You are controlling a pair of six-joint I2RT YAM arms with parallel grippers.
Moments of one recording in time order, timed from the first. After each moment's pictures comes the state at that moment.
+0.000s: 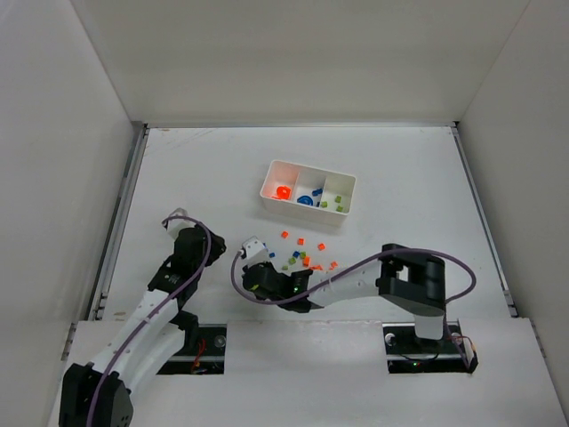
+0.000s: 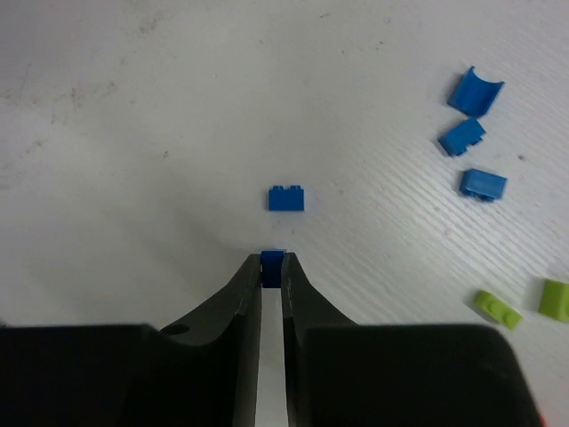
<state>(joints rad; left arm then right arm) -0.31 0.70 0.30 -0.21 -0.25 -0.82 1.35 1.92 1.09 0.09 0.49 0.50</state>
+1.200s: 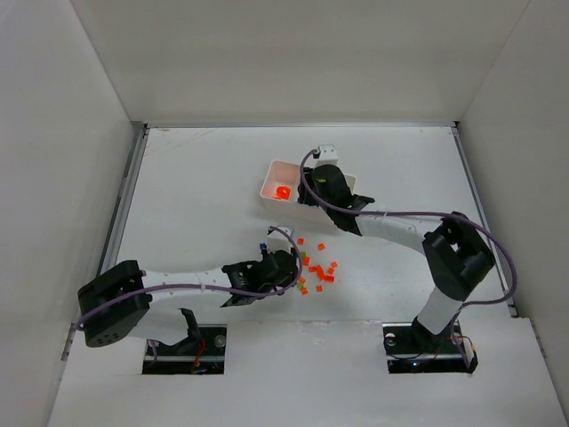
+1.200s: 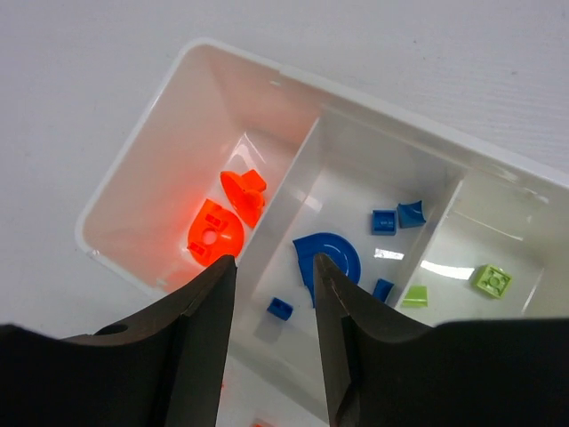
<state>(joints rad) -1.13 1.28 0.53 0.02 -0.46 -0.74 0.71 1.74 1.12 0.16 0.33 0.38</state>
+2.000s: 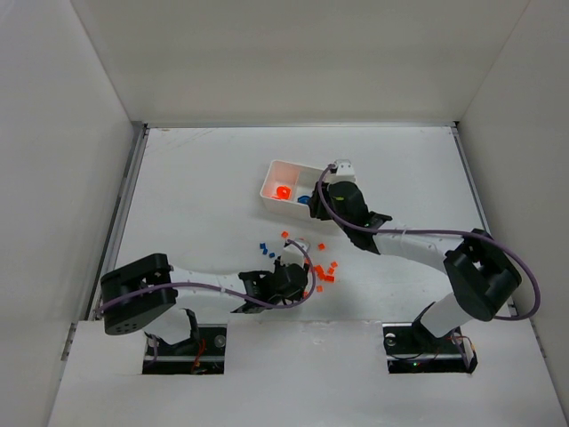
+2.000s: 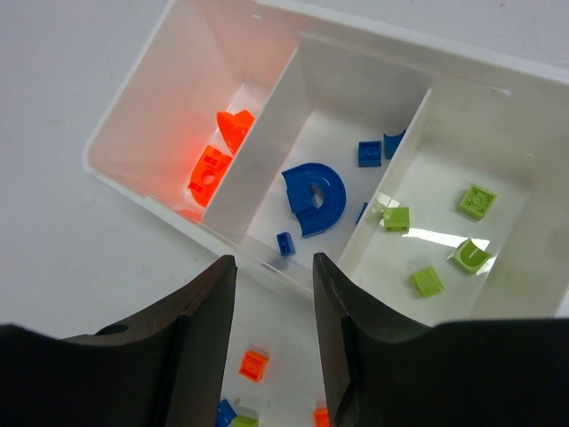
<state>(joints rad) -1.26 1.41 0.53 0.08 -0.43 -0.72 0.71 1.53 0.86 0.26 0.29 0.45</state>
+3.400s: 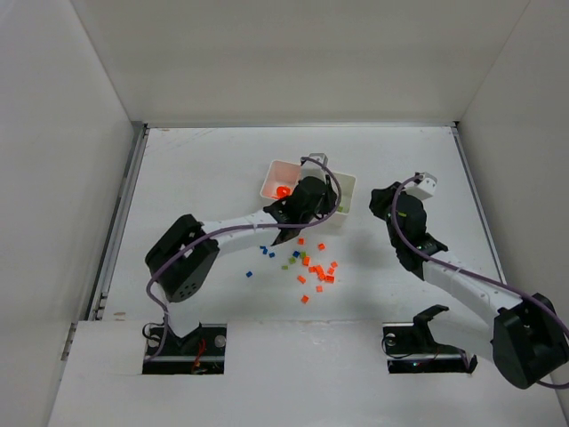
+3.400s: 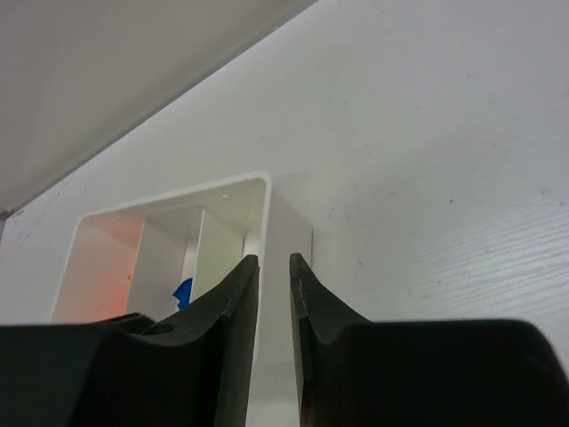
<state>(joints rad) -0.91 1.75 1.12 0.24 -0.33 -0.59 0.44 1.08 0.52 0.33 0.47 0.67</state>
